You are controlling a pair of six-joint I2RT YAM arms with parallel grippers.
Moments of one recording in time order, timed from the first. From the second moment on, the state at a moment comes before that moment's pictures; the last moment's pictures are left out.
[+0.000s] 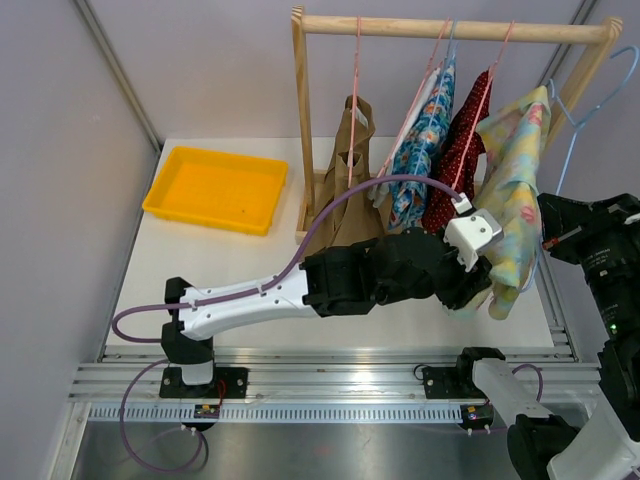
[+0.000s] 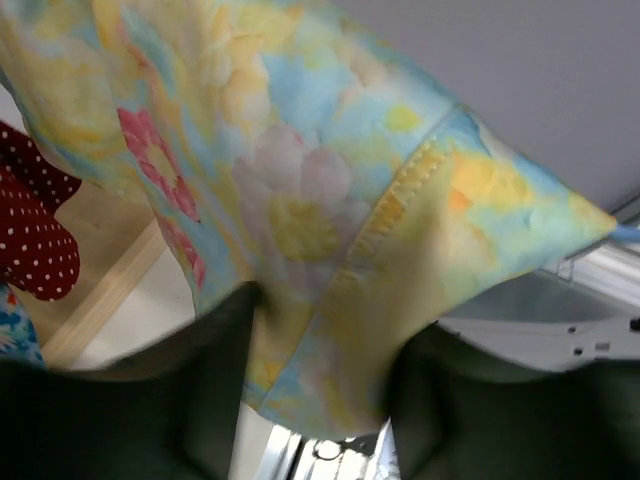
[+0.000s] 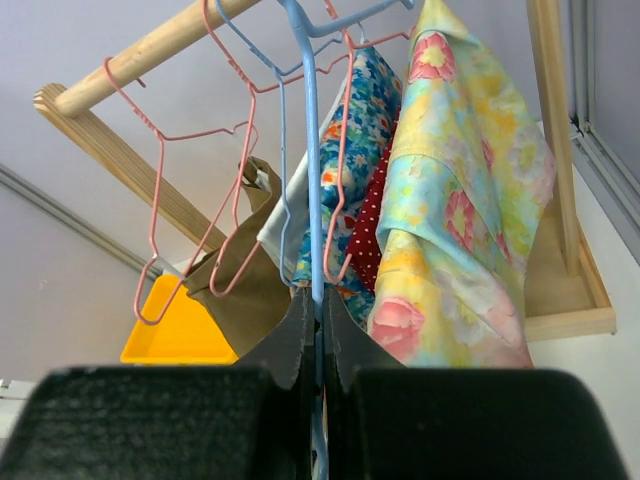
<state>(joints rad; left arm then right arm) -1.45 1.80 2.07 -0.48 -0.18 -0.21 -0.02 0.89 2.05 -1.18 -0.02 0.49</state>
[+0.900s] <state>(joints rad) -1.79 1.36 1.05 -0.54 -0.52 -0.70 -0.01 0.98 2.20 -1.19 0.09 0.47</state>
